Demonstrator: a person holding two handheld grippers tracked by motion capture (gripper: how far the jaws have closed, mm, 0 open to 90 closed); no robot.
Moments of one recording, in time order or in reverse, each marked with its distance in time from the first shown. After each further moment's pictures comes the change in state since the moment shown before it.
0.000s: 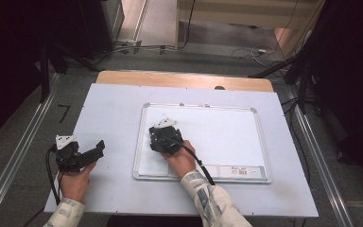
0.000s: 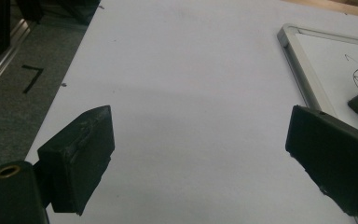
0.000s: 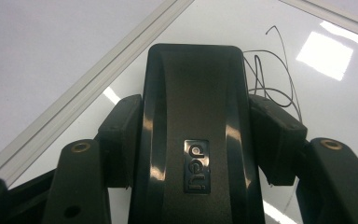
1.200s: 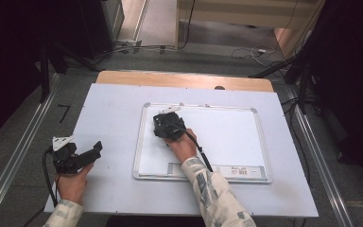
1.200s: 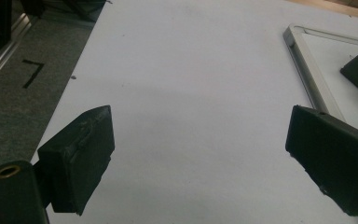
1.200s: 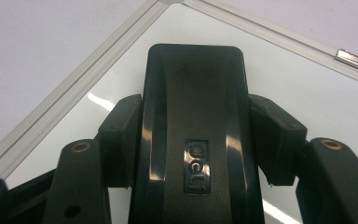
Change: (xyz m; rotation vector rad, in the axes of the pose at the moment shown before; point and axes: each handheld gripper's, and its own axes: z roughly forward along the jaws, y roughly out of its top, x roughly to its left) left arm 0.007 -0.002 -0.003 0.004 0.002 -0.025; right arm -0.033 0.026 0.025 0.000 -0.023 0.044
